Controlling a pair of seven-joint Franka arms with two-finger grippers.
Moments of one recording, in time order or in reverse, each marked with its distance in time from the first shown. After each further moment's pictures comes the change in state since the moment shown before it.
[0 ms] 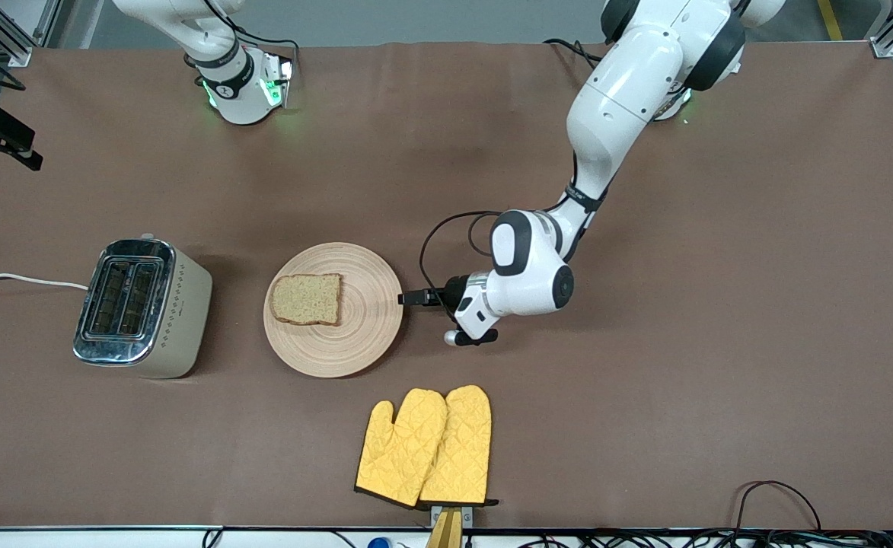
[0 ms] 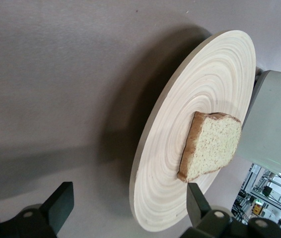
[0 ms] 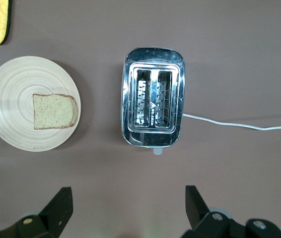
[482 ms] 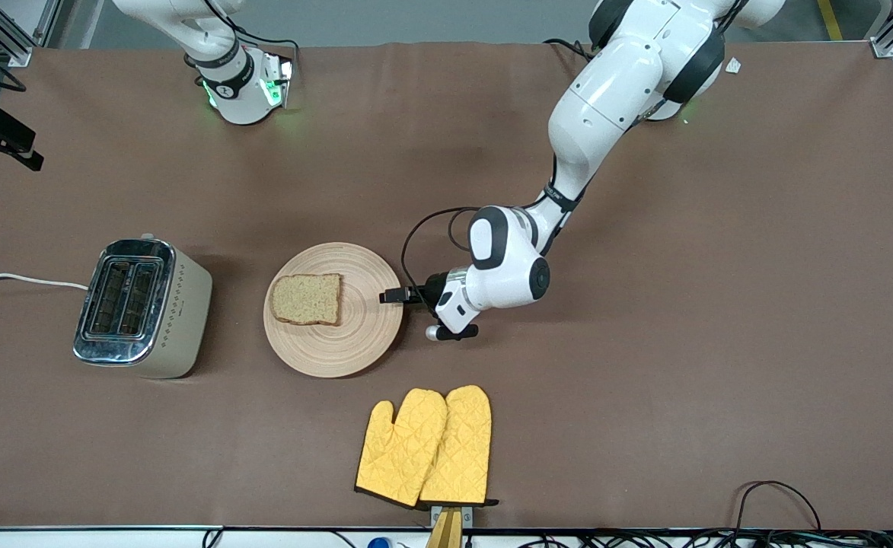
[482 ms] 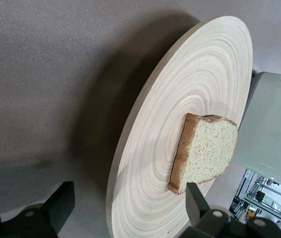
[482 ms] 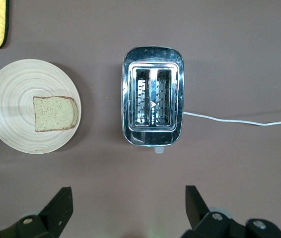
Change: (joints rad) left arm -0.016 0.064 -0.057 0.063 -0.012 0.083 0.001; right arm 0.001 0.001 0.002 0.002 0.001 -0.006 0.021
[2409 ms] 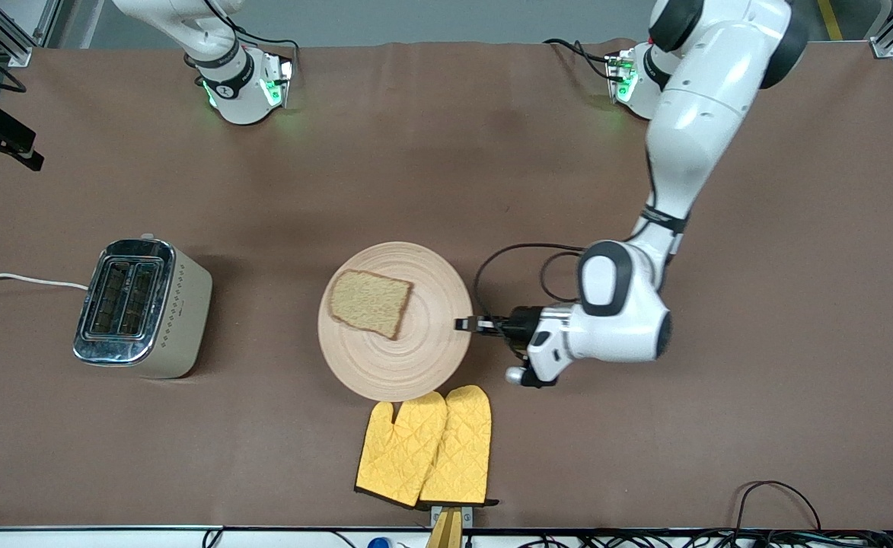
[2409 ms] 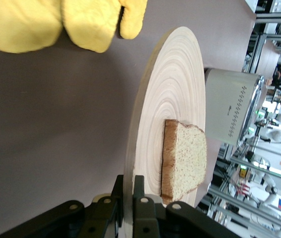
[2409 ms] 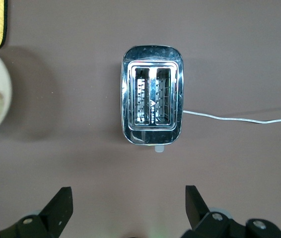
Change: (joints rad) left arm 0.334 -0.170 0.018 0.012 0.162 -0.483 0.111; right arm -0.001 0.001 0.000 0.000 0.000 -0.003 0.009
